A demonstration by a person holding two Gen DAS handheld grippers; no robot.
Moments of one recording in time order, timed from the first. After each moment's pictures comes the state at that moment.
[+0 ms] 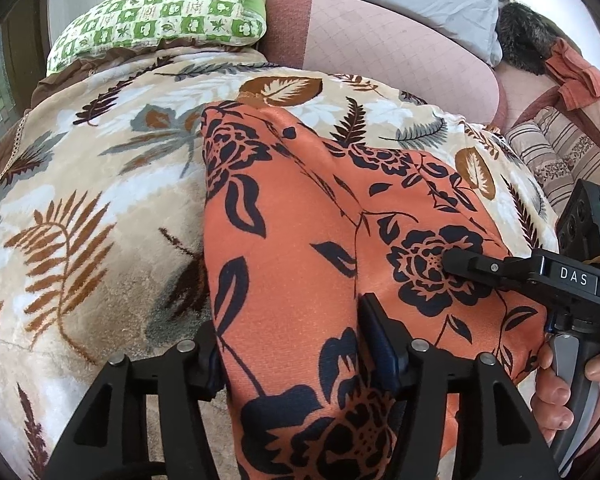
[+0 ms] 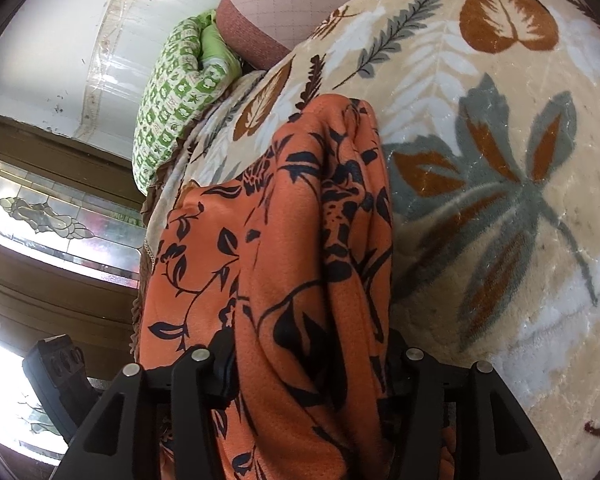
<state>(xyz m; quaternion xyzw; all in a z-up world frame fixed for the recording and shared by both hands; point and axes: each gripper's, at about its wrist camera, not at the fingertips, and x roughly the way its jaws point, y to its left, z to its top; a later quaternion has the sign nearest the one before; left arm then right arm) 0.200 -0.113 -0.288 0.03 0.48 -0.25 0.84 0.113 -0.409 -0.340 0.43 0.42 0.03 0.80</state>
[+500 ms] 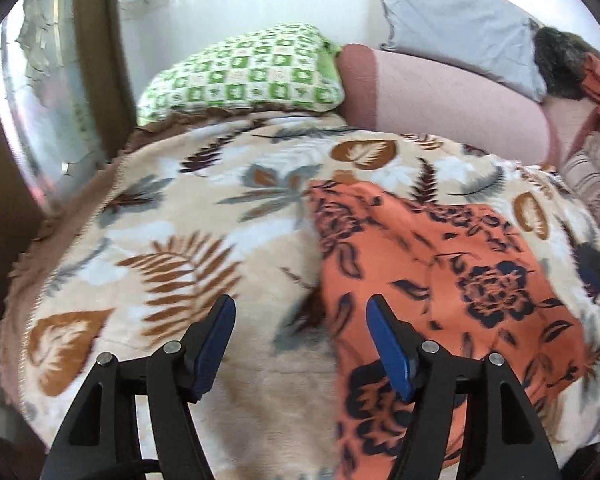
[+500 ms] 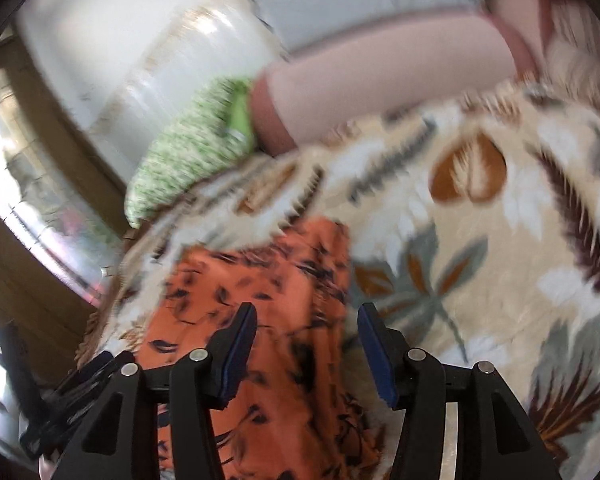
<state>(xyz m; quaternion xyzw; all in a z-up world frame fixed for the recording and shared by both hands) 0.173 -0.065 -0.250 0.07 0.38 -0.11 0.92 0.049 -0.402 -0.260 0.27 0.29 -0.05 0.91</state>
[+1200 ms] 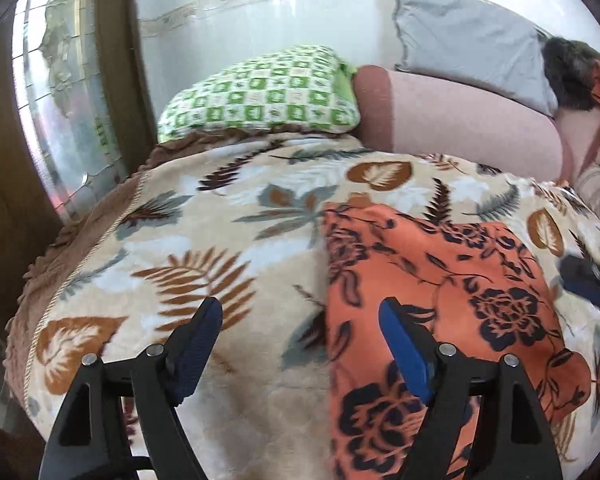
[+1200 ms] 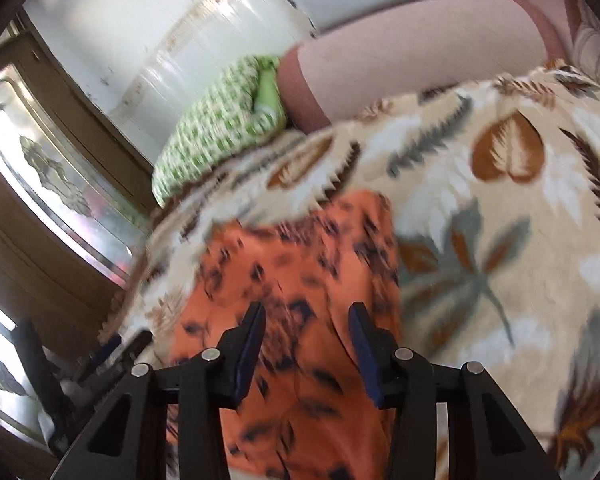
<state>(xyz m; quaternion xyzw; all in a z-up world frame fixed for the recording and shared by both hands) 0.168 -0.073 -0.251 0.07 0.34 -0.09 0.93 0.074 -0.397 -0.266 0.30 0.32 0.00 0.90</state>
